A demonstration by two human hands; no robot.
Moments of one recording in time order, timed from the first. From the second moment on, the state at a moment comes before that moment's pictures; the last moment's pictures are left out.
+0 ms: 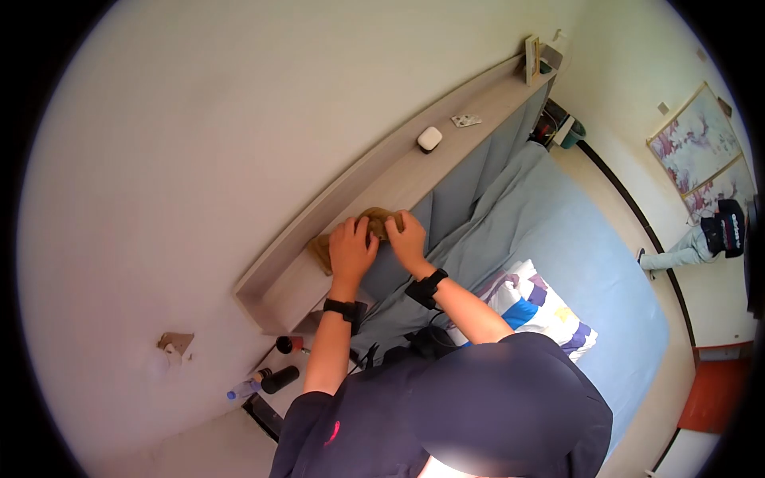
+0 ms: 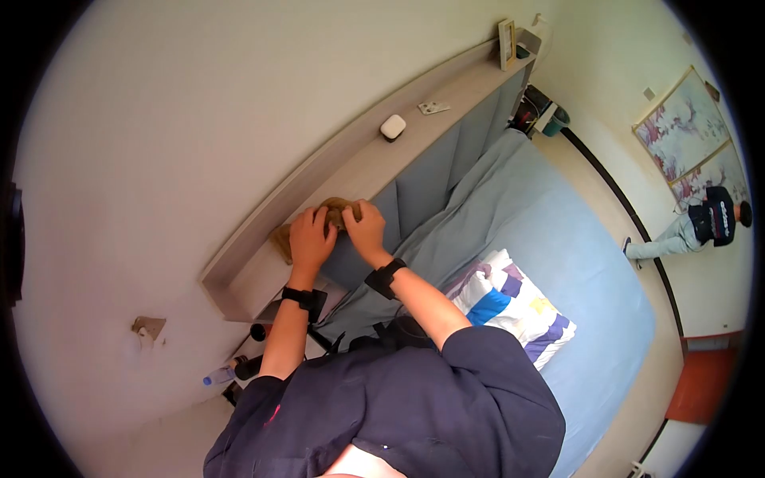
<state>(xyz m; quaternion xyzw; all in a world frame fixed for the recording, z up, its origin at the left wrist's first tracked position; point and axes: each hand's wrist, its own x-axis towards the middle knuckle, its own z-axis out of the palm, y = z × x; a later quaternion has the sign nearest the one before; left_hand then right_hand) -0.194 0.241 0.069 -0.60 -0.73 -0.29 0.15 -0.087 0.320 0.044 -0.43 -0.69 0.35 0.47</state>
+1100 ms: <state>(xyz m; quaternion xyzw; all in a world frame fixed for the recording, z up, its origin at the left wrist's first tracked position) -0.164 0.005 0.023 -0.45 -0.61 -0.41 -0.51 -0.005 0.127 0.031 -0.25 -0.84 0.37 0.30</state>
